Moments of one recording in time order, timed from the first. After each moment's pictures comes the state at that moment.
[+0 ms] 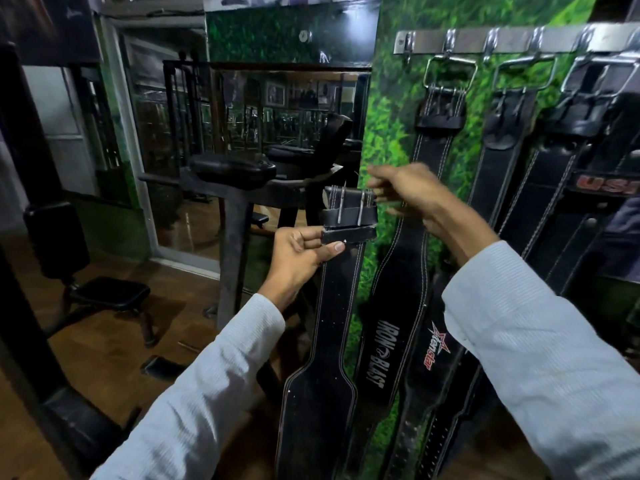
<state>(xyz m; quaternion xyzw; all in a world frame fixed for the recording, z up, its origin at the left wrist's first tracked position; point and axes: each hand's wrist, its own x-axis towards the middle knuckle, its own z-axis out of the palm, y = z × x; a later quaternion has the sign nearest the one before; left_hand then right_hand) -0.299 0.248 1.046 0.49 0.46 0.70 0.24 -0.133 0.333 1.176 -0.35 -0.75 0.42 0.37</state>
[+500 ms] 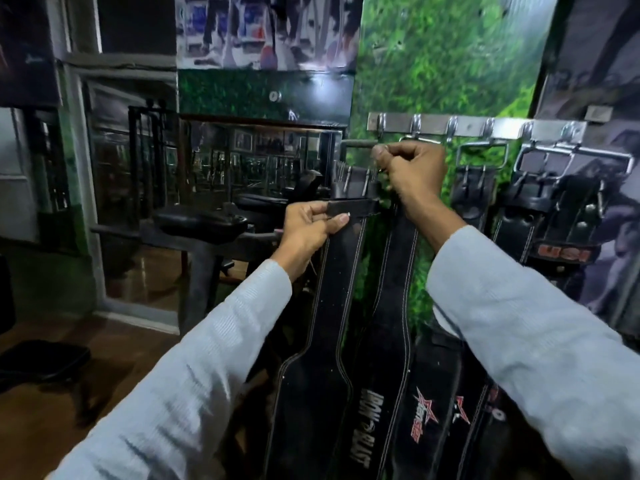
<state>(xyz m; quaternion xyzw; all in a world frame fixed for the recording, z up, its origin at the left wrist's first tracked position) -0.308 0.333 1.176 0.51 0.41 0.71 0.27 -0.156 0.388 1.270 -0.31 -0.64 0.21 0.66</state>
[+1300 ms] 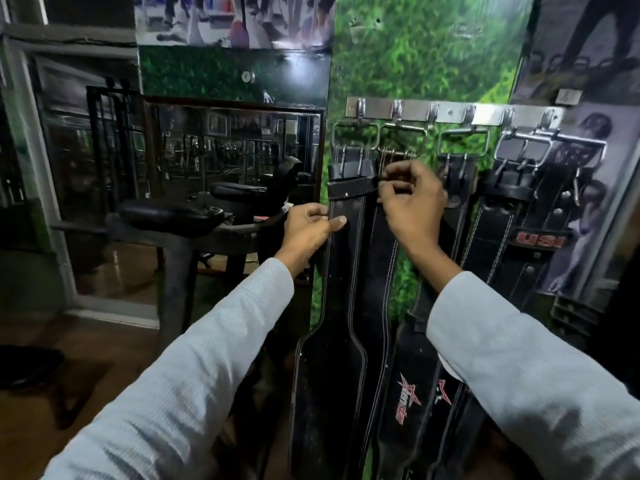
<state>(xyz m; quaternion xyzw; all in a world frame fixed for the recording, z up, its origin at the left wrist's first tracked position) -0.299 0.392 1.163 0.48 0.51 0.67 0.25 -0.124 0.398 1.208 -0.27 -0.66 0.07 0.70</state>
